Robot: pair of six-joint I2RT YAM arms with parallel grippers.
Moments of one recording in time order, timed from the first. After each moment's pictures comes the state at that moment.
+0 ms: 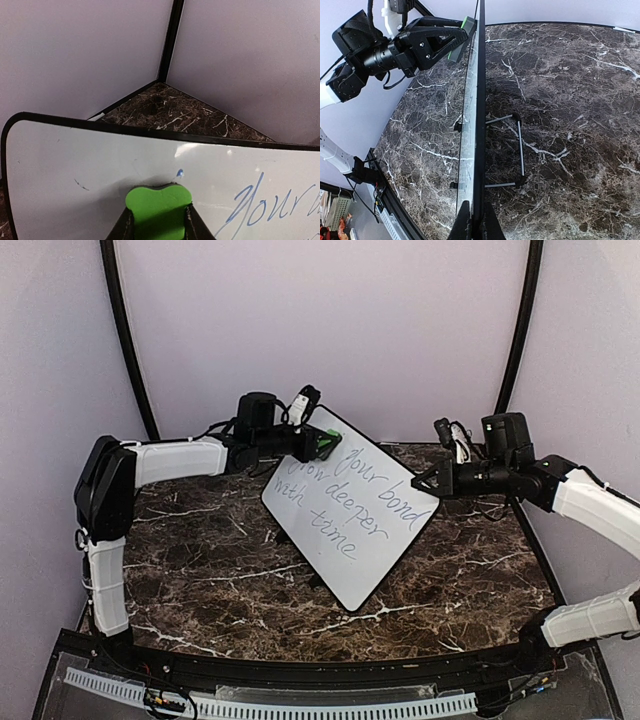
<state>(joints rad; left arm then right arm) -0.61 2.03 1.58 0.17 0.40 -0.07 0.49 1.16 0.97 -0.38 -0.45 0.37</state>
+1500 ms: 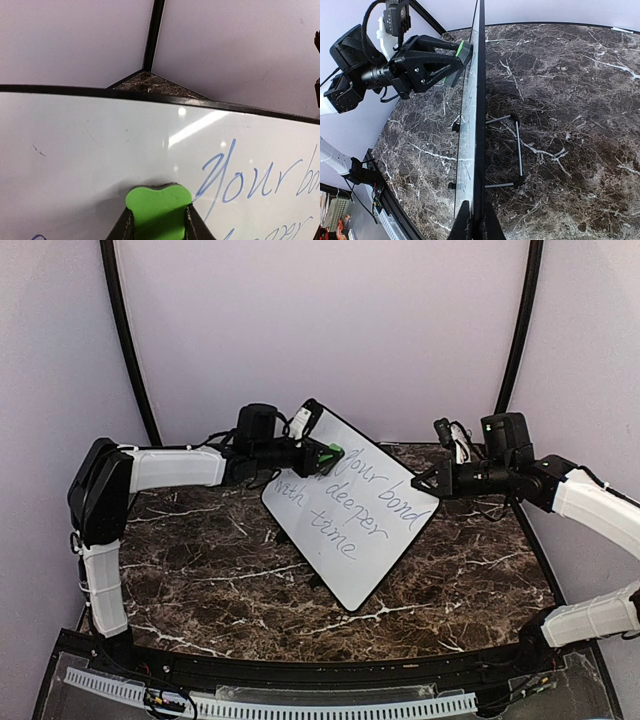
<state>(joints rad) -0.64 2.00 1.50 0.19 0.44 -0.06 0.50 1.16 0.97 -0.38 -0.44 0.37</state>
